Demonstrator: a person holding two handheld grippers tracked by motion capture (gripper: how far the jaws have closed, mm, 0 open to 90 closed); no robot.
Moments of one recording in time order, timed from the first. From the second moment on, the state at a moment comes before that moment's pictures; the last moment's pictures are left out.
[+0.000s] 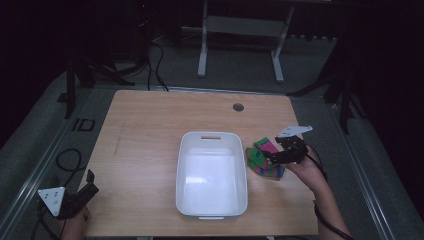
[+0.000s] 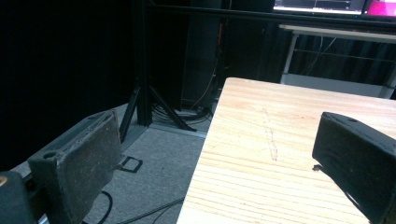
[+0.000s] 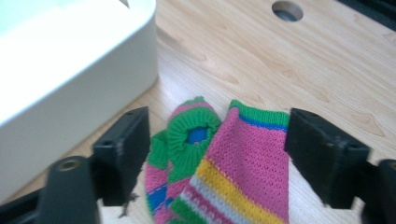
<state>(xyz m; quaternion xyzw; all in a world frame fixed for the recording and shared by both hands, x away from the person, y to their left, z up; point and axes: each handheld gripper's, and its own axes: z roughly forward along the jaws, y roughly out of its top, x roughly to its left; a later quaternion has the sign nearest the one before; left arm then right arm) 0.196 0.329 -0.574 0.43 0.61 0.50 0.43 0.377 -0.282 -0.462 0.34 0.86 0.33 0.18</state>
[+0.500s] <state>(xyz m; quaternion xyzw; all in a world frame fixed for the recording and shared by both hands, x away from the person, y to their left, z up) 0.196 0.329 -0.574 0.43 0.61 0.50 0.43 0.342 -0.333 -0.478 0.40 0.80 0.39 0.21</state>
